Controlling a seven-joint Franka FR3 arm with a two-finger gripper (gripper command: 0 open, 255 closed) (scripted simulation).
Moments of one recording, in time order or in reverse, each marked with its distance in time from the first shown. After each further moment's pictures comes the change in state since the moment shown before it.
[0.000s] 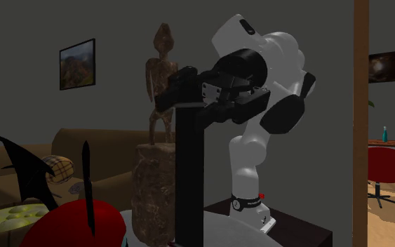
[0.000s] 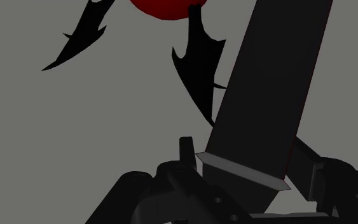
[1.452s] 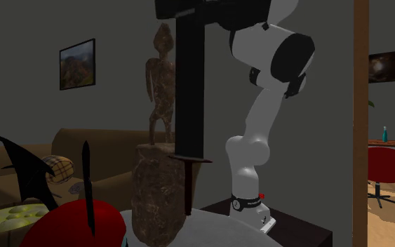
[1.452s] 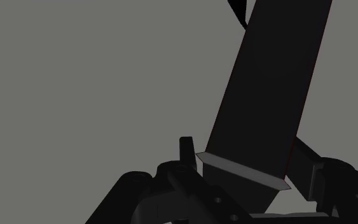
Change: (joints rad) arm 0.185 0.057 -0.206 0.223 0.044 -0.269 -0.153
